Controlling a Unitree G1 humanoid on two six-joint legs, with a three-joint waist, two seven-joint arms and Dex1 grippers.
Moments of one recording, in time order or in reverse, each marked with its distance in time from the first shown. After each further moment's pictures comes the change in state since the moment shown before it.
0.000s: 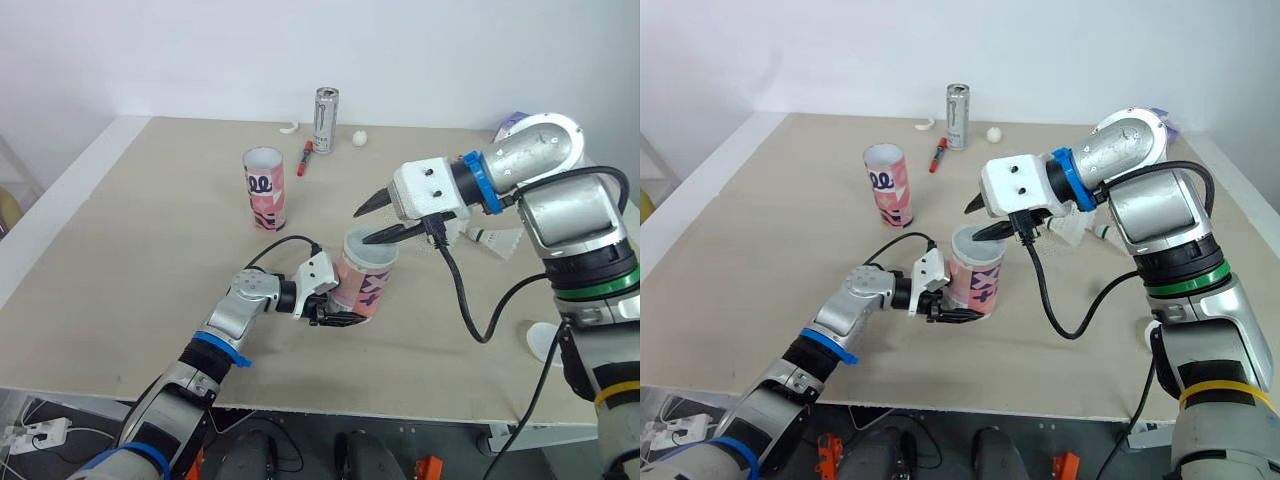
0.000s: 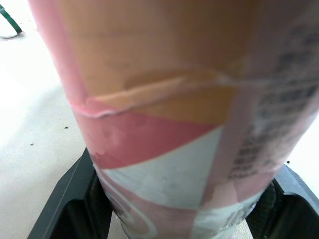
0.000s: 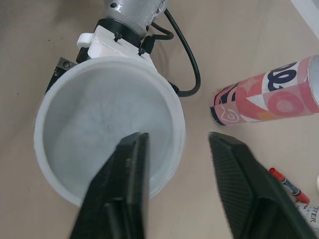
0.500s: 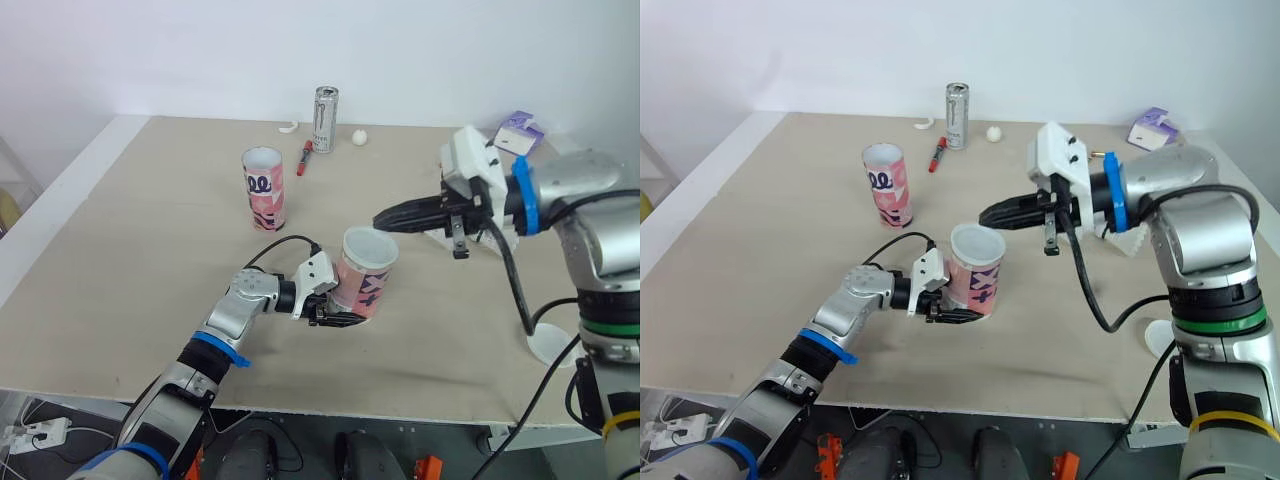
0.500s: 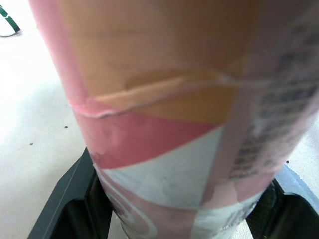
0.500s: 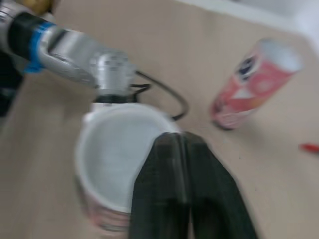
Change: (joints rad) left arm 0.002 0.005 0.001 -0.016 -0.002 0.019 -0.003; right arm 0.219 -0.035 -0.233 -0.243 0.318 0.552 -0.182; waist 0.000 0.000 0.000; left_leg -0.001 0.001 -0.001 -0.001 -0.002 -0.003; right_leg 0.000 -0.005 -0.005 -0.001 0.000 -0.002
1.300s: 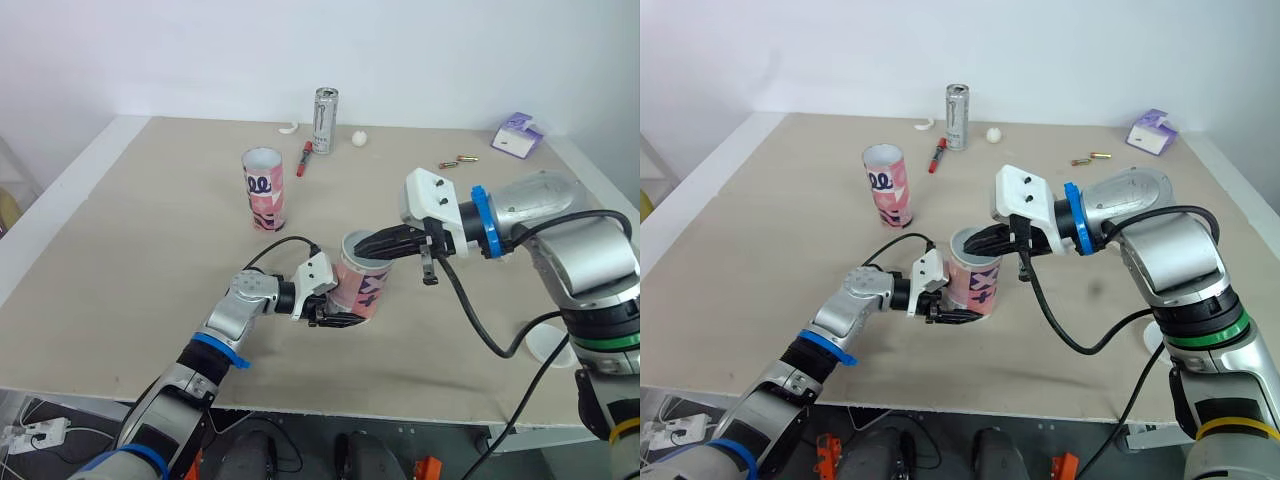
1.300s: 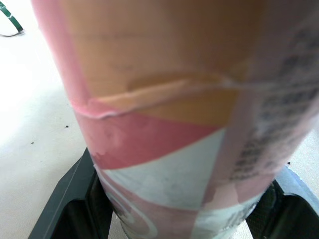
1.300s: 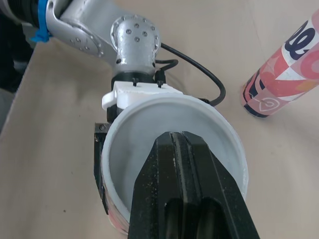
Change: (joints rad) left arm 0.009 0.001 -0.001 -0.003 0.000 0.000 0.012; right arm 0.020 -0.024 0.170 -0.063 -0.072 -0.089 -0.048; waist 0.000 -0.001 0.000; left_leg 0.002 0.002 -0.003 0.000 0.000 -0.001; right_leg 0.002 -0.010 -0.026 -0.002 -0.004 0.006
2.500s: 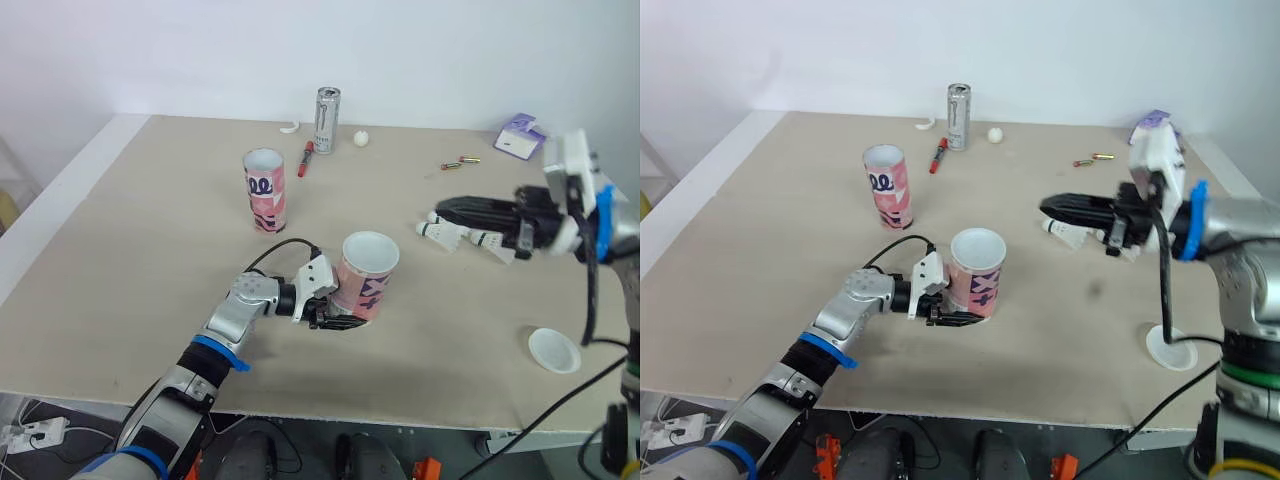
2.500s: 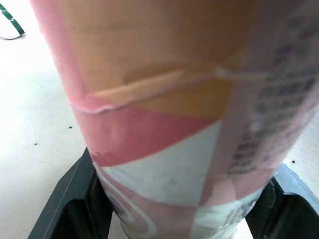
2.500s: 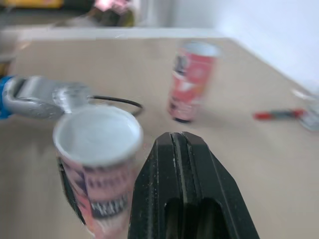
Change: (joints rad) left arm 0.010 0.003 0.001 0.001 -0.010 -0.034 -0.001; right arm 0.383 -0.014 -0.574 0.068 0.243 0.036 -0.089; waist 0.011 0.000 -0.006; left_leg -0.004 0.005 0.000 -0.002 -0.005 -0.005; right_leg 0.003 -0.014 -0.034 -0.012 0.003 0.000
